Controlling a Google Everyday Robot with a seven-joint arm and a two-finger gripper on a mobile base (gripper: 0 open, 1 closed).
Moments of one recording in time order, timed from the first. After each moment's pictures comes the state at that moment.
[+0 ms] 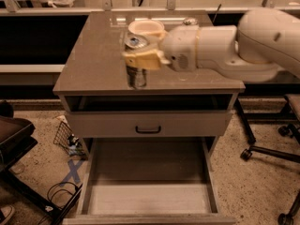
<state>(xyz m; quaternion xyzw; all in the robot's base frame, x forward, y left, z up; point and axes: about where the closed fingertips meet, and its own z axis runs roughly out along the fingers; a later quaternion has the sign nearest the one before) 0.551 0.025 0.971 -0.49 0.61 0.32 0.54</state>
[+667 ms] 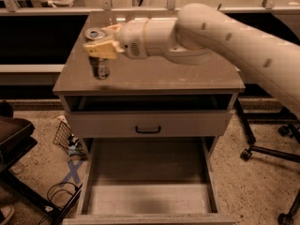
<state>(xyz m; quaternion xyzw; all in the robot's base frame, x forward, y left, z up) 0.616 0.129 0.960 -0.50 0.58 0.36 0.53</state>
